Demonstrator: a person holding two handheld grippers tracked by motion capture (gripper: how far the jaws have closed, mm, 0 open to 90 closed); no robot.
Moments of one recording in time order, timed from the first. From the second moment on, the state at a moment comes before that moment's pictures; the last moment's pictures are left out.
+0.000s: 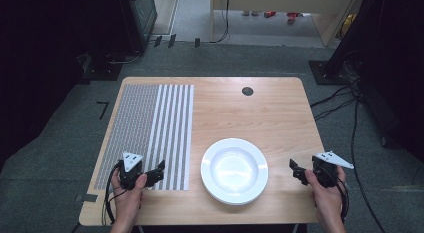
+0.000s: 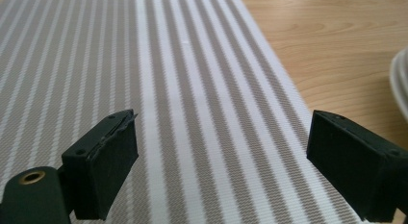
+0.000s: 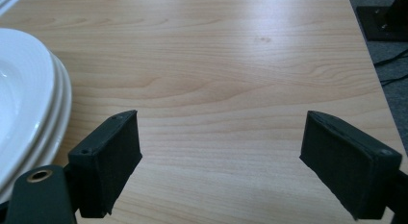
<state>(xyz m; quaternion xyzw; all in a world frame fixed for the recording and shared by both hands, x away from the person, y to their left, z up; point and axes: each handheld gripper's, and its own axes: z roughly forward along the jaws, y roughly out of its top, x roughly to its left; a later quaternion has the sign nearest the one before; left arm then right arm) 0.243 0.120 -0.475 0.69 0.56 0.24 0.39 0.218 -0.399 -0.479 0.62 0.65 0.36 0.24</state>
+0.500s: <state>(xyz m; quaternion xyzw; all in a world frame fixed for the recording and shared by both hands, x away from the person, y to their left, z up) 0.260 0.055 -0.462 0.71 0.52 0.21 0.42 0.230 -0.379 -0.460 0.62 0.64 0.39 0.25</state>
